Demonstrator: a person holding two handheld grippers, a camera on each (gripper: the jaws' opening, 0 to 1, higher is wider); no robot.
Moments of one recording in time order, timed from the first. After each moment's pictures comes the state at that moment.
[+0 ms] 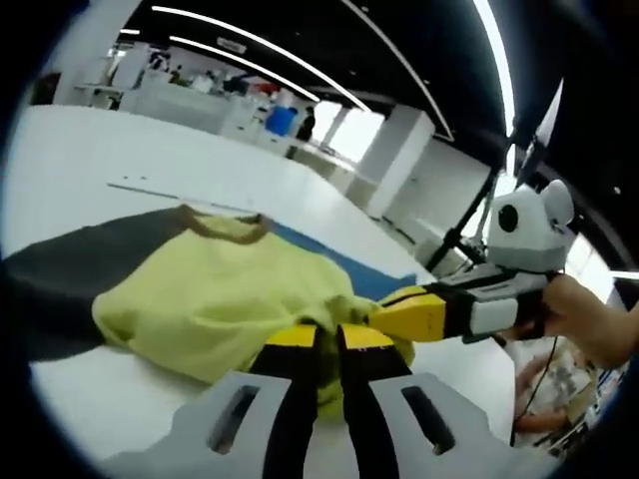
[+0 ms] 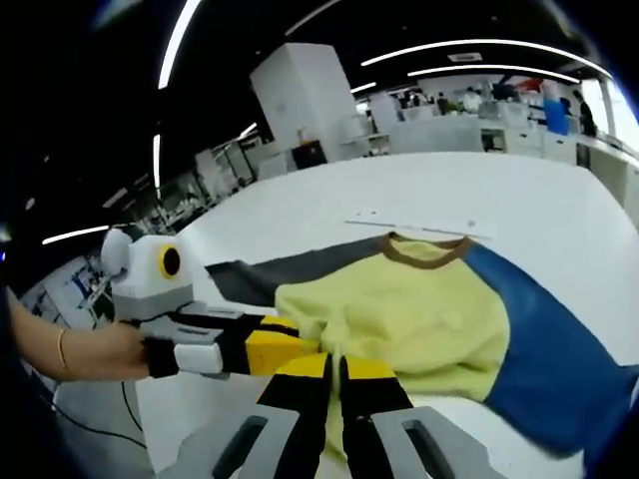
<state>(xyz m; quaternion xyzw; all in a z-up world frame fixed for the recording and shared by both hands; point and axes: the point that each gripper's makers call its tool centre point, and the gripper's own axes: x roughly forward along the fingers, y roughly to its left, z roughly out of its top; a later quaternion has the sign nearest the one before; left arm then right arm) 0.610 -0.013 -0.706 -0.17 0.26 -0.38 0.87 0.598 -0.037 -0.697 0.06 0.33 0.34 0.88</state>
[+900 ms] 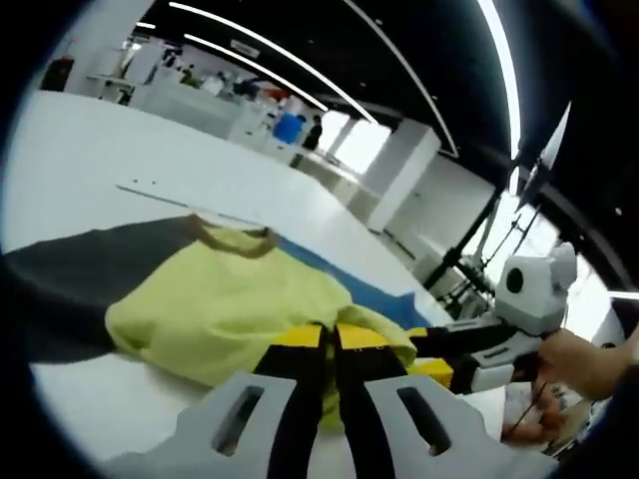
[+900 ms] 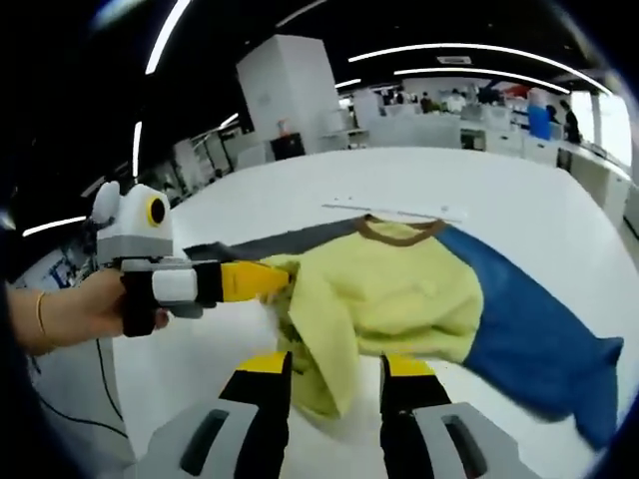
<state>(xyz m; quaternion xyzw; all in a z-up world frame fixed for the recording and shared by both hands) 0.615 -0.005 -0.689 -0.20 0.25 -0.36 0.88 0.574 -0.060 -0.722 0.03 0.35 0.28 0.89</state>
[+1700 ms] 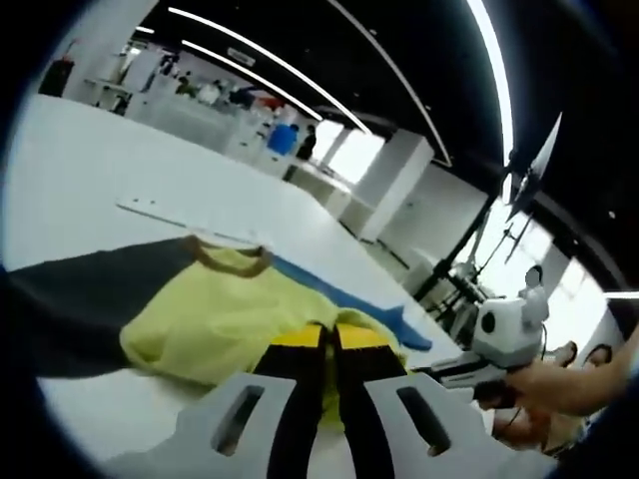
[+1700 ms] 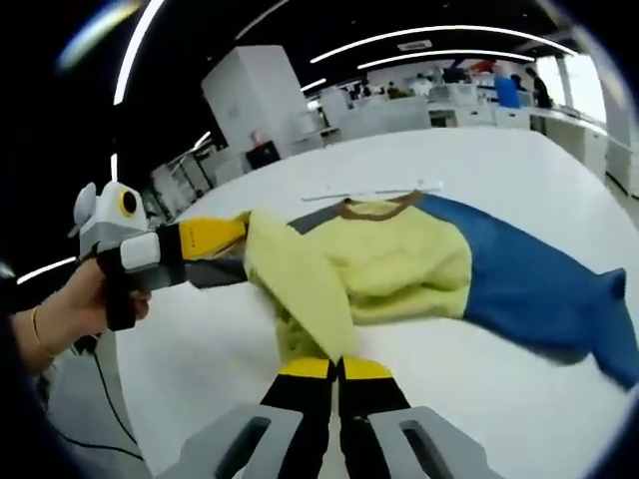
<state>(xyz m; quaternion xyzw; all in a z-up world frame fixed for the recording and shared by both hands) 0.611 0.009 -0.656 -0.21 0.22 -0.37 0.88 0.566 -0.069 -0.722 0.09 0.34 0.24 0.90</state>
